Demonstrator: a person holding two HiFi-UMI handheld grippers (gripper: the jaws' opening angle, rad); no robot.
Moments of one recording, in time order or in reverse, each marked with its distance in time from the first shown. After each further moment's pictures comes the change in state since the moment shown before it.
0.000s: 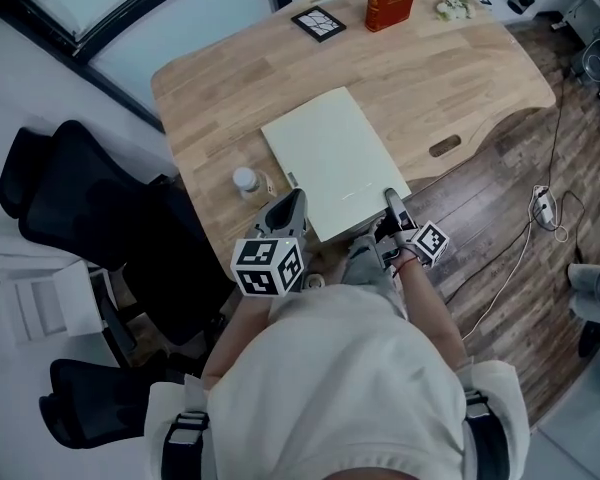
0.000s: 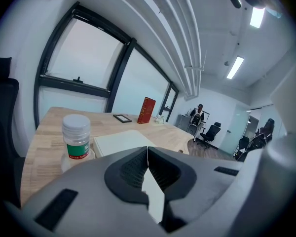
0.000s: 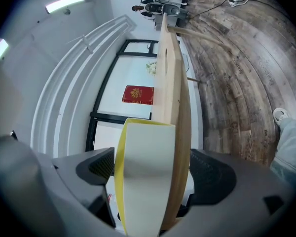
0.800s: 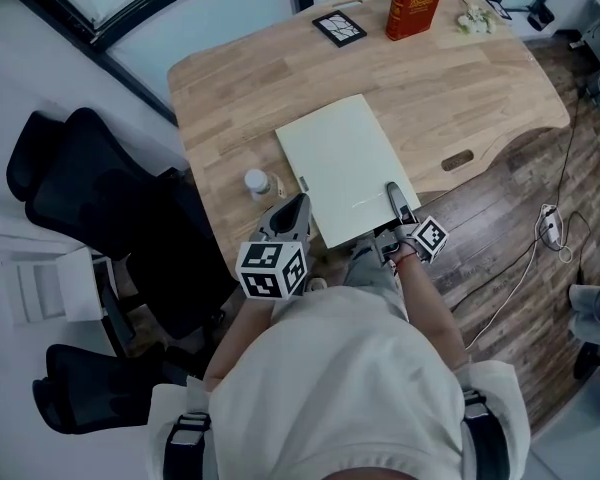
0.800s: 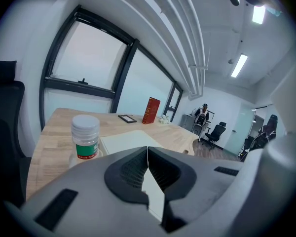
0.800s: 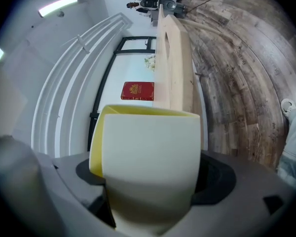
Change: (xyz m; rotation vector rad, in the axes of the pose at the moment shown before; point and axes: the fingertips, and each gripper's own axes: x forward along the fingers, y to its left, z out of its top) left arm -0.001 0.013 0.000 -0.006 -0.004 0.055; right arm 0.045 0.003 -0.001 0.048 0.030 0.014
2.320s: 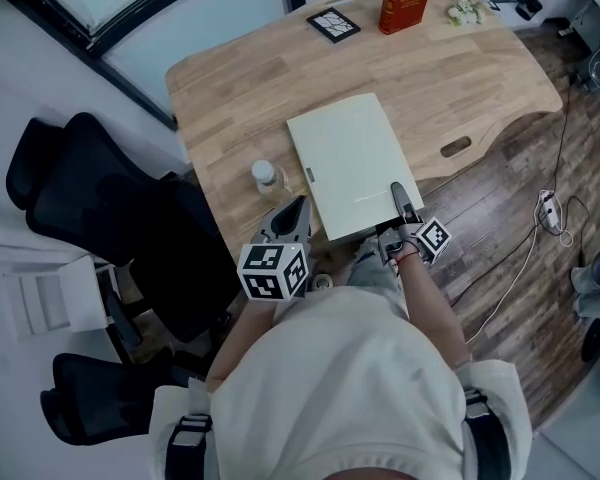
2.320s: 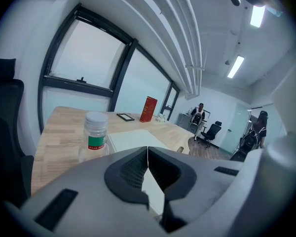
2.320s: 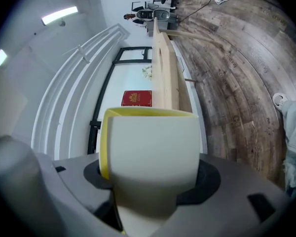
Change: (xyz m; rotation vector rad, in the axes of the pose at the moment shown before) left arm -0.027 0.004 -0.012 0.005 0.015 -0.039; right arm -0.029 0.002 -0.012 0.044 -0.104 0.006
